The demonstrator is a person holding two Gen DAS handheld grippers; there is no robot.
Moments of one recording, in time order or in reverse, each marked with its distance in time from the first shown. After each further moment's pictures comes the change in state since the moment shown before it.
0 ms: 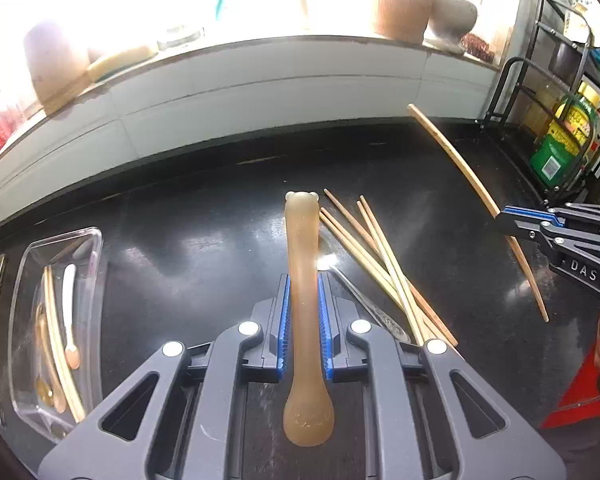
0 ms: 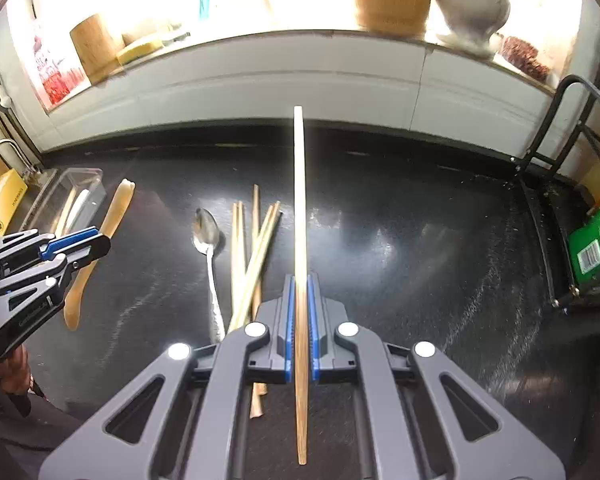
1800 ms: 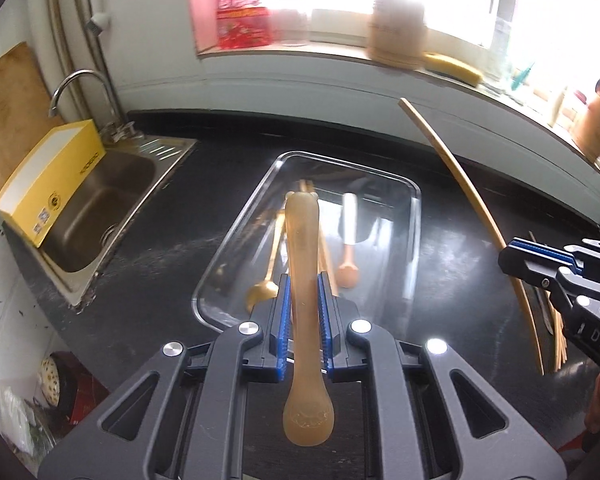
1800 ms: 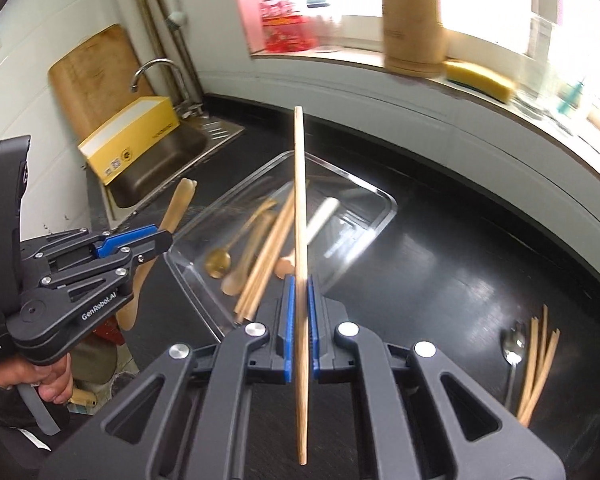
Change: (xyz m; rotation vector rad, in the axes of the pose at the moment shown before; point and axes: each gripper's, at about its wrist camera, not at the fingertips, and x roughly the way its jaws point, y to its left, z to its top) left arm -0.132 0.257 -0.106 -0.439 -0.010 0.348; right arm 0.009 0.346 0.027 -0.424 0.003 0.386
